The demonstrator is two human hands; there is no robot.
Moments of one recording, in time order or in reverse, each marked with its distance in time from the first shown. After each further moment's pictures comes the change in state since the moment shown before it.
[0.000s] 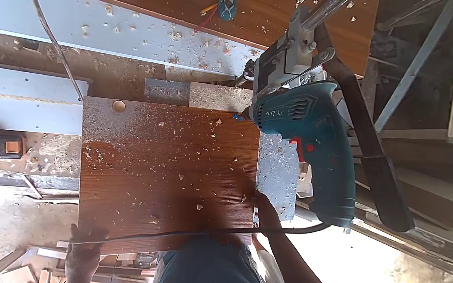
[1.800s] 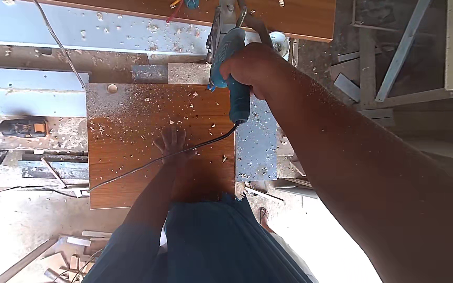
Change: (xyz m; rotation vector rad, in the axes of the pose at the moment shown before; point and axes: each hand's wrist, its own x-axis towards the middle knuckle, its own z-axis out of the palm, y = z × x) left_hand -0.032 0.303 0.169 0.617 -0.218 0.591; right_hand -0.140 -0.324 -0.055 -0.485 -0.090 -0.410
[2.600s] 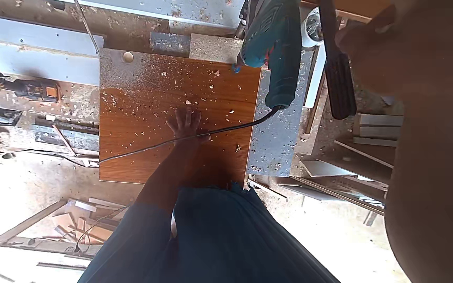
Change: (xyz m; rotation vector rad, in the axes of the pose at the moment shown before) left_hand 0.005 -0.003 0.004 0.007 0.006 0.011; right_hand -0.037 0.055 -0.054 -0.478 0.313 -0.329
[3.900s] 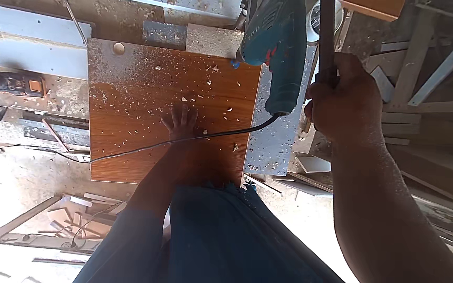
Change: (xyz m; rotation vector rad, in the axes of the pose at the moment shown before) left_hand 0.002 -0.001 -0.001 -0.009 -0.016 0.015; right_hand -0.013 0.027 0.080 0.391 -0.025 0.275
